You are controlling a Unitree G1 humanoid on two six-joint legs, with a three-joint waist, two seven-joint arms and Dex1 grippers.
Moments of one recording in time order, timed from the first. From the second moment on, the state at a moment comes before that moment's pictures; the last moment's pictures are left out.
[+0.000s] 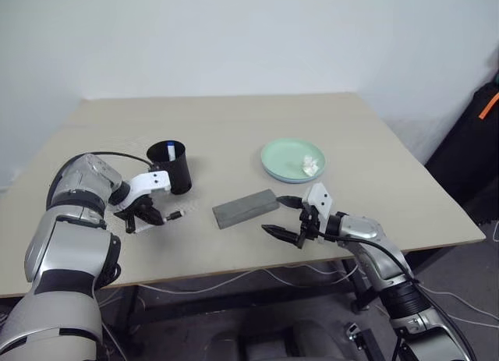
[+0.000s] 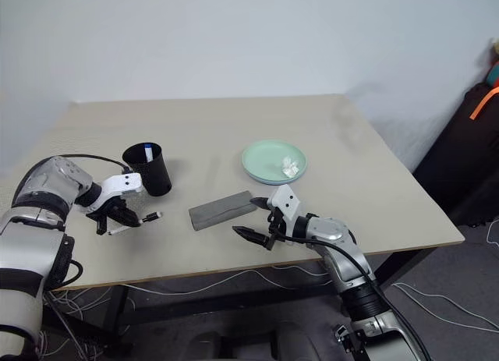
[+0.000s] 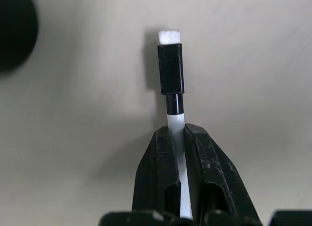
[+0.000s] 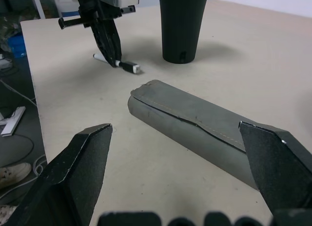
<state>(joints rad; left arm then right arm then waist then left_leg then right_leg) -1.06 0.73 -0.30 1.35 0.42 -0.08 -1.48 -0.34 -0.27 0.25 0.05 0.23 0.26 0.87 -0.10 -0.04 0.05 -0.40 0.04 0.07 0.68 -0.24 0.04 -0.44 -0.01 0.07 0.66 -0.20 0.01</state>
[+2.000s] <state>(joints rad) -0.67 0.43 0.24 0.59 -0.17 -0.11 -0.52 -0.35 -0.25 0.24 0.07 0.24 0.26 0.87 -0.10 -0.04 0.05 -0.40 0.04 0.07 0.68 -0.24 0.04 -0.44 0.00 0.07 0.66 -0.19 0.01</state>
